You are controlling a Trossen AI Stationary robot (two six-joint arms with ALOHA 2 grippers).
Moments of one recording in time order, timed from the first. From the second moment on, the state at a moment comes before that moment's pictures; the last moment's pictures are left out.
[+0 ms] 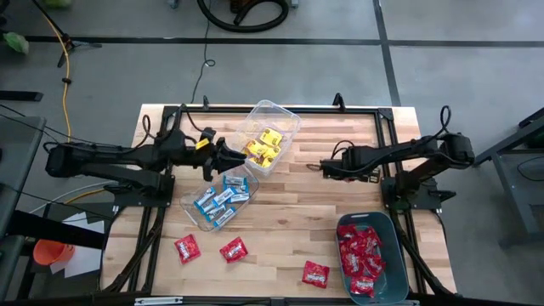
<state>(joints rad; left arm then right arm) 0.10 0.91 0.57 0.40 0.14 -0.68 -0.06 1.44 0.84 -1.09 0.27 1.73</state>
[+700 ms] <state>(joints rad) 0.18 0.91 0.57 0.41 0.10 -0.88 -0.24 1.44 0.58 -0.66 0.34 1.43</state>
